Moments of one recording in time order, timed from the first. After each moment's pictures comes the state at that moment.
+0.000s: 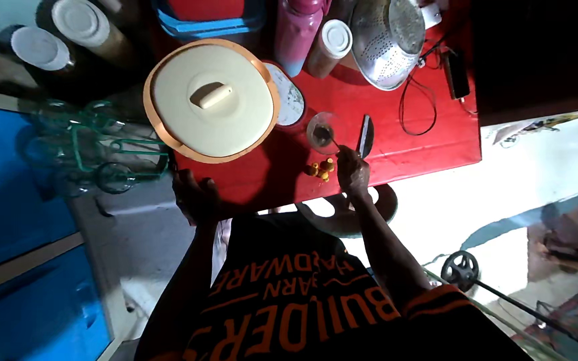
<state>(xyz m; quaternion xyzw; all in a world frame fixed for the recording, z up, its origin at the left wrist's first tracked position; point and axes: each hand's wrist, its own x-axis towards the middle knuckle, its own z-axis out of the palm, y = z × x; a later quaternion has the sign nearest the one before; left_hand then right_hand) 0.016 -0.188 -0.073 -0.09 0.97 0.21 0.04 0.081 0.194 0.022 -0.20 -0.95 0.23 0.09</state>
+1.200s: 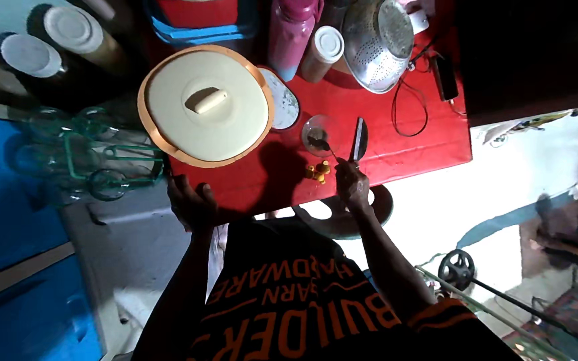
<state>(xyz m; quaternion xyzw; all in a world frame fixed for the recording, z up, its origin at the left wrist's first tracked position) 0.018 -0.190 -0.078 -0.07 0.97 0.22 0.00 0.106 0.193 0.028 -0.19 -0.96 0.19 0.07</state>
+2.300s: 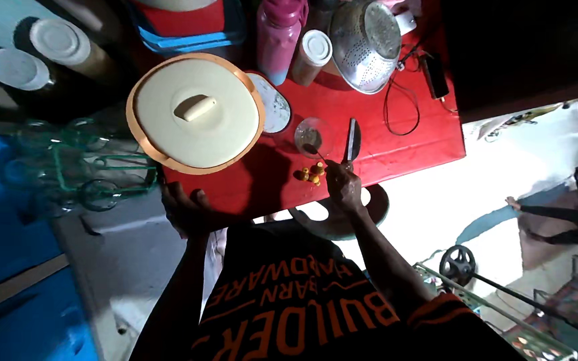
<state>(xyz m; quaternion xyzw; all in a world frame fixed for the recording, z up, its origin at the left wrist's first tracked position) 0.018 -0.189 -0.075 -0.06 0.97 0.22 0.00 0.101 0.185 0.037 -0.16 -0.96 0.19 0.09</state>
